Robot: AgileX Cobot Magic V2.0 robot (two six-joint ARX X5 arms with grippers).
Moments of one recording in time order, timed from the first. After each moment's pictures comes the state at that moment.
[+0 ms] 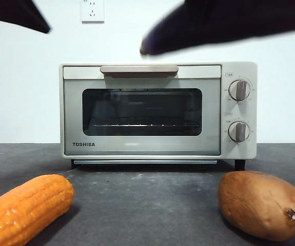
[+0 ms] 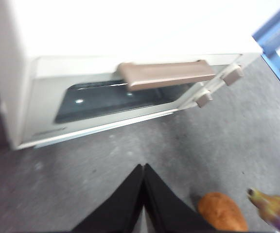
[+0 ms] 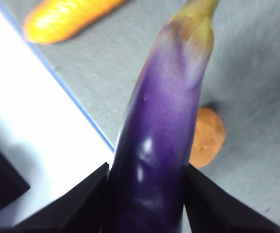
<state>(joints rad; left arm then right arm) -0.30 1.04 0.96 -0.47 0.46 -0.24 1.00 1.43 1.47 -1.34 -0.05 0.09</state>
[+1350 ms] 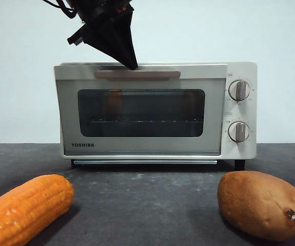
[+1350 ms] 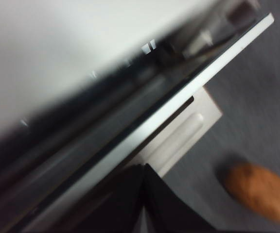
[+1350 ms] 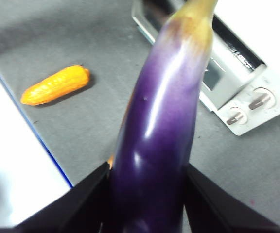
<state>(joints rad) -0.60 1.64 1.53 -0.79 0.24 0.04 1.00 0.92 1.47 -1.34 0.16 0.03</state>
